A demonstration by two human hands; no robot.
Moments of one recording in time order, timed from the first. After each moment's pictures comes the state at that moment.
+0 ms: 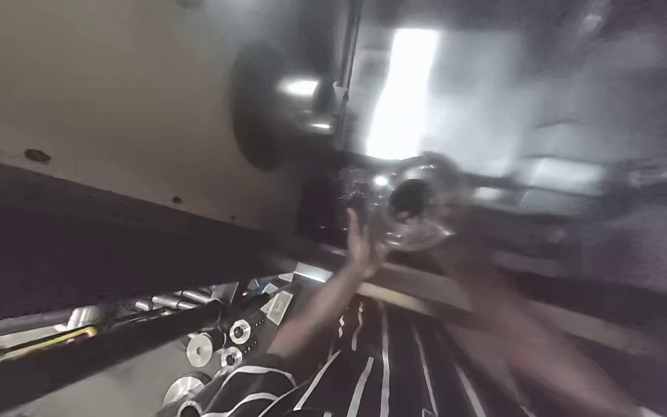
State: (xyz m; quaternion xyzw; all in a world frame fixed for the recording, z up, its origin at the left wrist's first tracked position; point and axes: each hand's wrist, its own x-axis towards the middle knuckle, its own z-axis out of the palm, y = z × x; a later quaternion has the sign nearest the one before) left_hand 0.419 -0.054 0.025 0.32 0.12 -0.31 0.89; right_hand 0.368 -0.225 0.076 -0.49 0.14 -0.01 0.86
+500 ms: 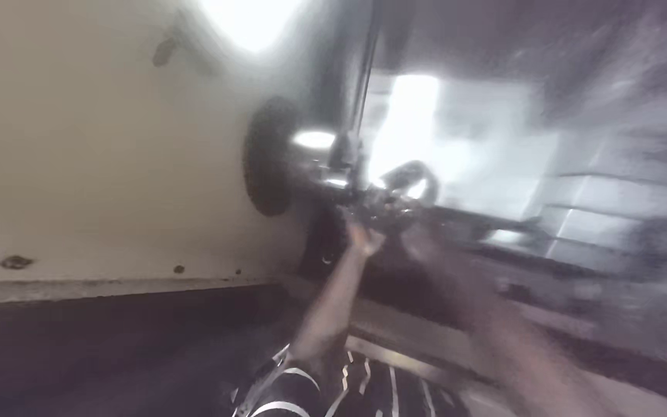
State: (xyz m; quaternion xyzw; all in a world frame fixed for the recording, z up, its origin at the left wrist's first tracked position) left_hand 0.596 -0.062 -0.034 0.30 0.15 -0.28 0.90; right_hand 0.536 -0.181 0.045 -0.55 0.19 -0.03 0.81
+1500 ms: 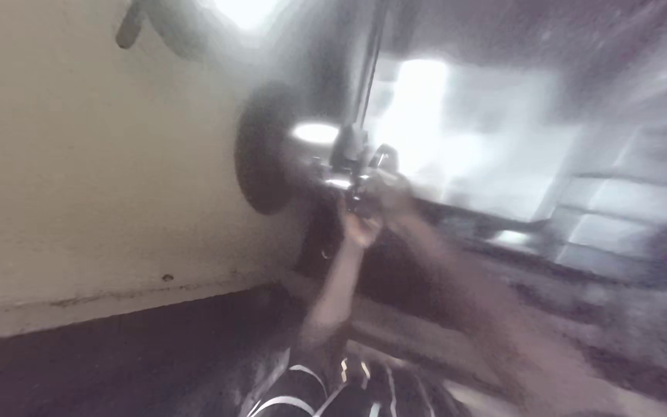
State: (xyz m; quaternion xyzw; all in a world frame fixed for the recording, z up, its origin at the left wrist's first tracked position) left_hand 0.627 -0.054 -0.050 0.25 0.16 -0.24 0.93; right_hand 0.632 -0.142 0.044 -0.59 0.22 0.00 0.78
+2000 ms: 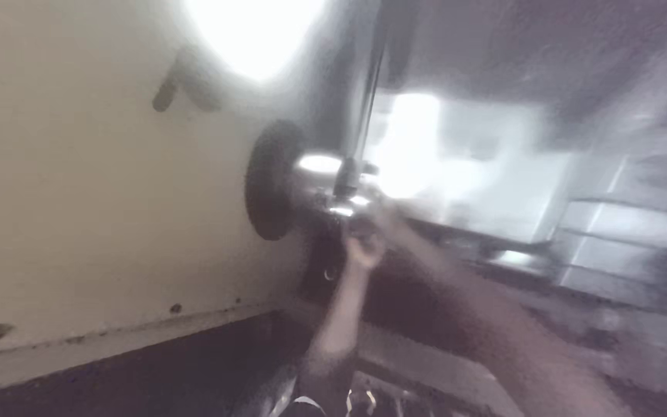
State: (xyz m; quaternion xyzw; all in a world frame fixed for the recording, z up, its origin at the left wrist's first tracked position) left_hand 0.631 -0.059 -0.039 0.19 0.25 -0.21 0.93; right_hand 0.656 -0.140 0.055 -0.75 0.18 0.09 0.63
